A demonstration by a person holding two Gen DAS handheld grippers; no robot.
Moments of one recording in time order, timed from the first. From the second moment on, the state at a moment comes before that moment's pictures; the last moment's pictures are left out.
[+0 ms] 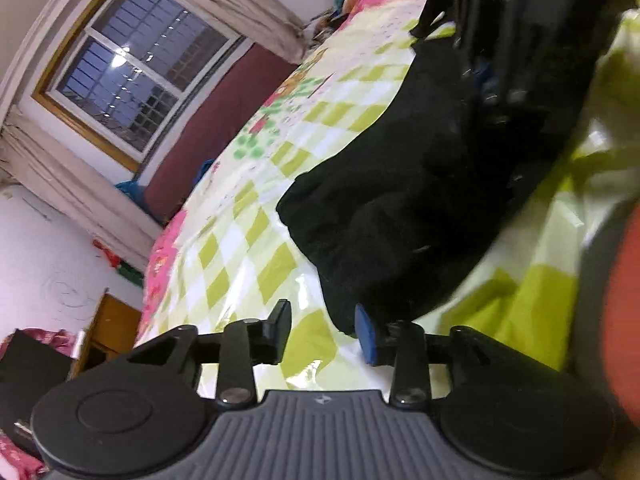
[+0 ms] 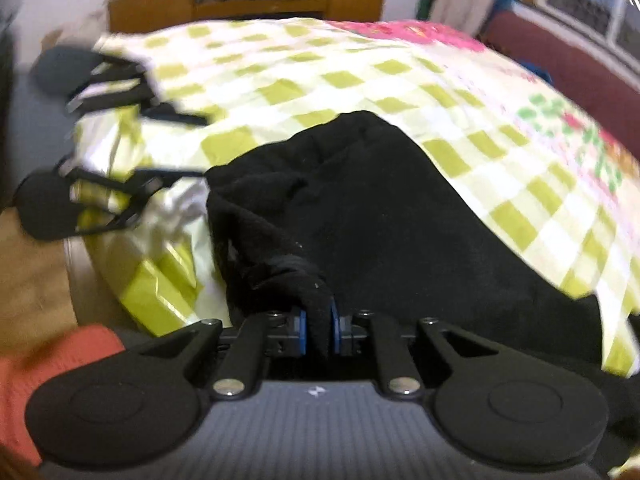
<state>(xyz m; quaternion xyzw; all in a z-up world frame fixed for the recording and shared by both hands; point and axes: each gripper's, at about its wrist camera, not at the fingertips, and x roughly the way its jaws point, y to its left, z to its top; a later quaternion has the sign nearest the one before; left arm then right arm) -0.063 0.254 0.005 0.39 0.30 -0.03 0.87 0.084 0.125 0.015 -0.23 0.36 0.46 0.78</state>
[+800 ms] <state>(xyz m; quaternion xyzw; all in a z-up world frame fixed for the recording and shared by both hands) -0.026 0.235 -0.068 0.54 0.26 0.05 0.80 0.042 0.148 -0.008 -0.27 0.32 0.49 0.77</state>
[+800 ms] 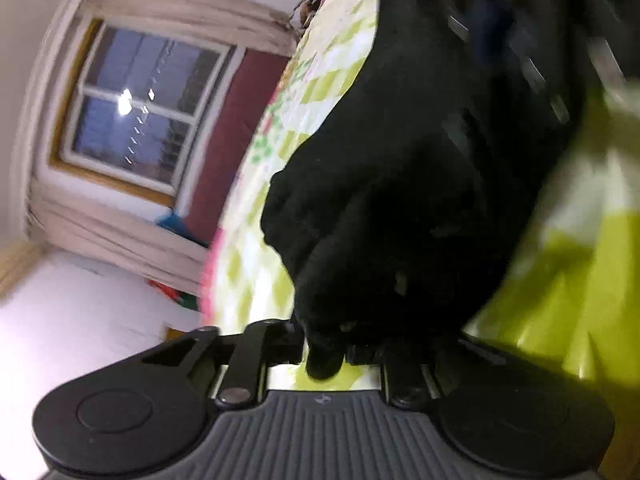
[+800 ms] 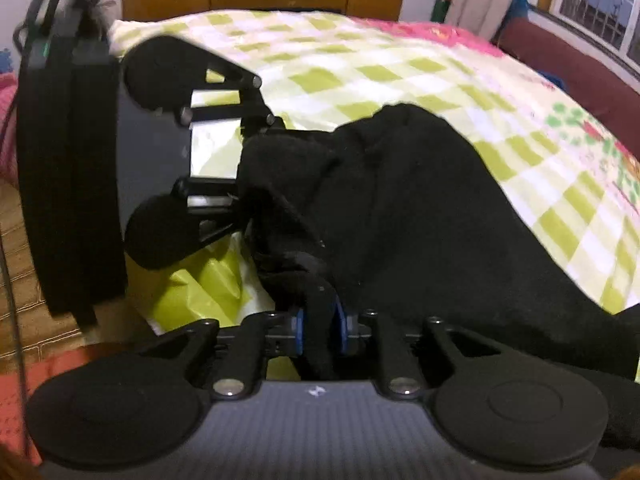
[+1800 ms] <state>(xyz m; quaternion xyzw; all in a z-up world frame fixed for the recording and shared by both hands) 0.071 0.074 -0.003 0.32 0.29 -0.13 0.89 0.291 -0.164 -0.001 0.16 0.42 0.14 0.88</state>
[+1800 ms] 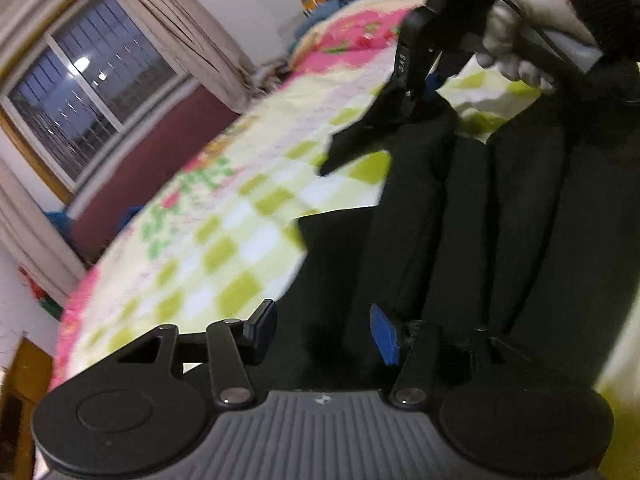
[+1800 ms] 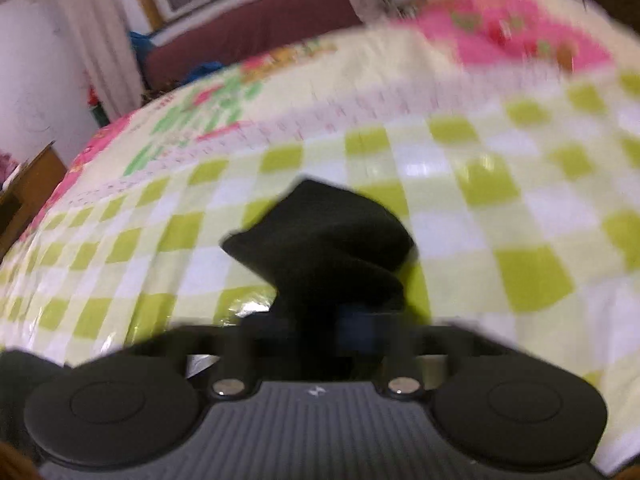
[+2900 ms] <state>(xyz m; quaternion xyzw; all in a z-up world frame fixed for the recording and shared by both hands) 0.084 -0.001 -0.011 0.30 0.28 -0.21 0.89 0.338 -0.116 0.015 -0.13 0.42 0.16 0.88</state>
